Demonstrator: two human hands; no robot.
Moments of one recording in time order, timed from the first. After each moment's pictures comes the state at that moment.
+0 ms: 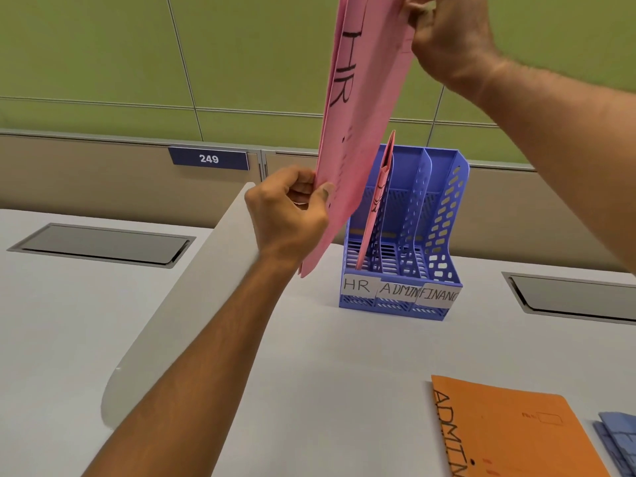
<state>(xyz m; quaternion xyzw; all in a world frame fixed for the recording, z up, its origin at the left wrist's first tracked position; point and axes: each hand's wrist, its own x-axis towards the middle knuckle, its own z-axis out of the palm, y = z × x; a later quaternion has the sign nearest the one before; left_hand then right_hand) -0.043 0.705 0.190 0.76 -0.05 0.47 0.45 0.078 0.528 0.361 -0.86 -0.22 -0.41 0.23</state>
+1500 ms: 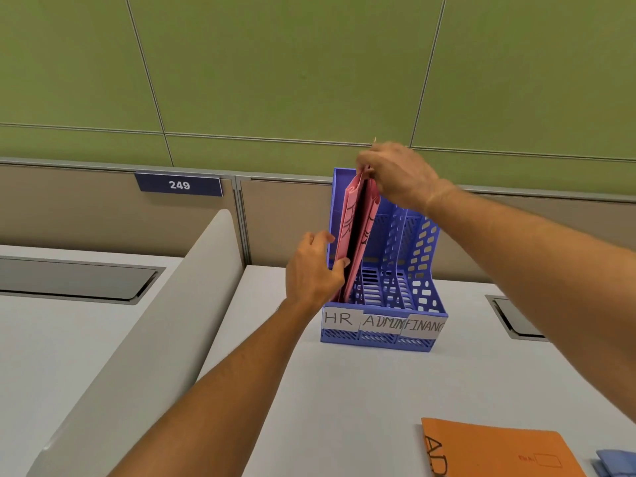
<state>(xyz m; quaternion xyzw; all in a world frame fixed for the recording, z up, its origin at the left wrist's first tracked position) 0.055 0.657 0.094 0.90 -0.03 0.25 0.36 0.130 0.503 0.248 -0.92 -0.30 -0.26 0.00</state>
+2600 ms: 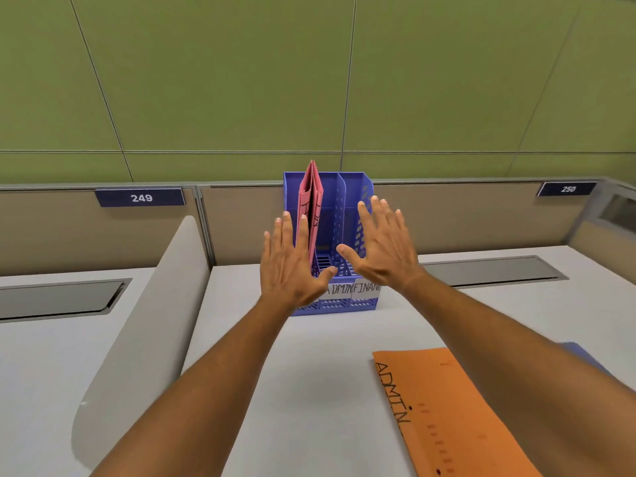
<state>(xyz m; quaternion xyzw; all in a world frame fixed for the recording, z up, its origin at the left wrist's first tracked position) -0.045 0.651 0.126 0.95 -0.14 0.24 0.14 -0.051 0.460 0.164 -0.97 -0.06 -0.23 0.01</state>
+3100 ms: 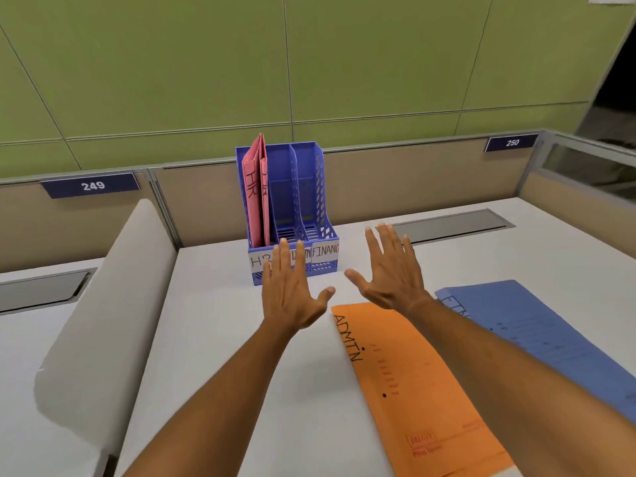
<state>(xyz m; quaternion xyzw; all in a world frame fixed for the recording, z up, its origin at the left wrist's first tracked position) -0.133 0.574 0.050 0.96 -0.15 0.14 0.16 -0.160 0.370 0.079 -0.99 0.02 -0.15 0.03</state>
